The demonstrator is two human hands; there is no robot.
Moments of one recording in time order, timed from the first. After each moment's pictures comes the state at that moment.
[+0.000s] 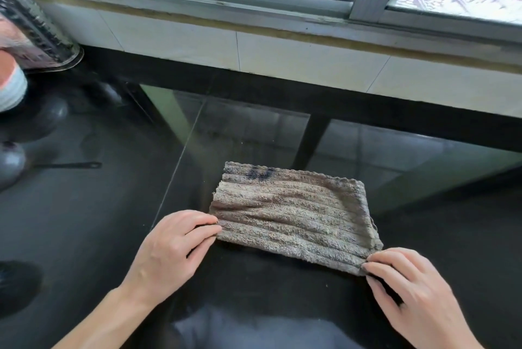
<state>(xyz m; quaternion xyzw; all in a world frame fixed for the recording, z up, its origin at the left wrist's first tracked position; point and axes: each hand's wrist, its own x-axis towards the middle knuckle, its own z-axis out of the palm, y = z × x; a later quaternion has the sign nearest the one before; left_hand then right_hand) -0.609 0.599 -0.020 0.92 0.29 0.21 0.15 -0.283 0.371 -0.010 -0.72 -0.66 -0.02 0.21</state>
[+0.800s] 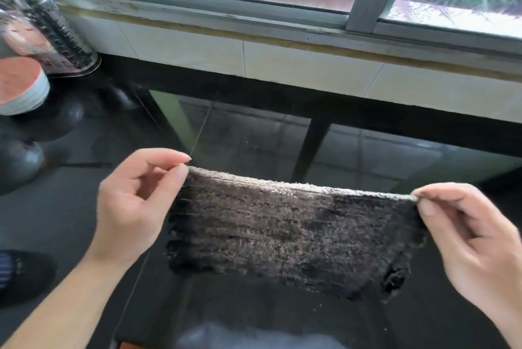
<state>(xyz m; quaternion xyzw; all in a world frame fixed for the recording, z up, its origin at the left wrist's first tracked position) -0.597 0.610 0.094 0.72 0.37 0.45 0.37 -0.282 0.407 0.093 -0.69 -0.48 0.12 0.53</state>
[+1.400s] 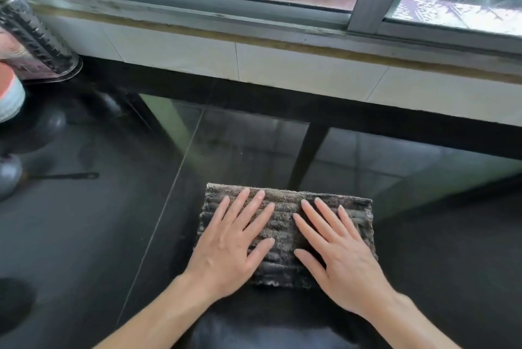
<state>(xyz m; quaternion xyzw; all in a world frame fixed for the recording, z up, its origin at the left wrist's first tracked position) -0.529 0.585 -0.017 0.94 0.31 0.00 0.15 -0.330 0.462 -0.007 -0.72 -0.68 0.10 0.06</state>
